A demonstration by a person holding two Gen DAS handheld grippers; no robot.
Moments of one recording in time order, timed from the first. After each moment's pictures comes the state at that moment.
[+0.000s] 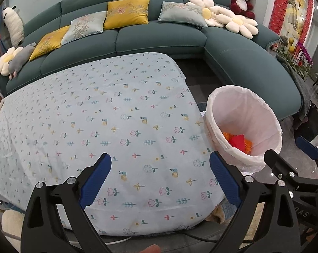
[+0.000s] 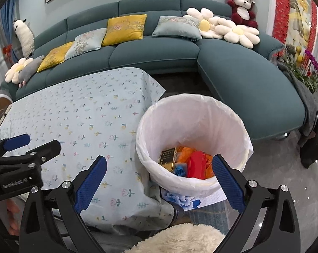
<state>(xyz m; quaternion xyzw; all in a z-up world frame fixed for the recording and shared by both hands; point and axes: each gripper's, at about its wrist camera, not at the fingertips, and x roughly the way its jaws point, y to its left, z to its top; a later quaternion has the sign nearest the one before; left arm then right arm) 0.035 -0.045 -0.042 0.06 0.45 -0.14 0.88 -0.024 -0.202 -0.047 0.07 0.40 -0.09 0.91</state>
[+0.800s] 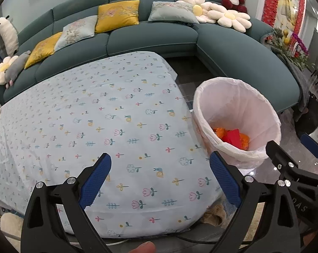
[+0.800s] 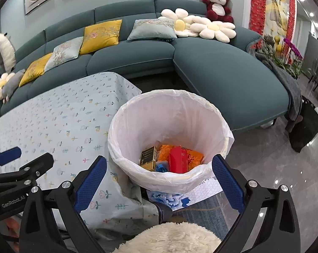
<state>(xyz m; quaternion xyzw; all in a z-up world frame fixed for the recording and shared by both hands) 0.026 -0.078 -0.057 0.08 0.44 -0.15 0.88 -0.037 -0.226 -0.063 0.08 0.39 -0.17 0.90</state>
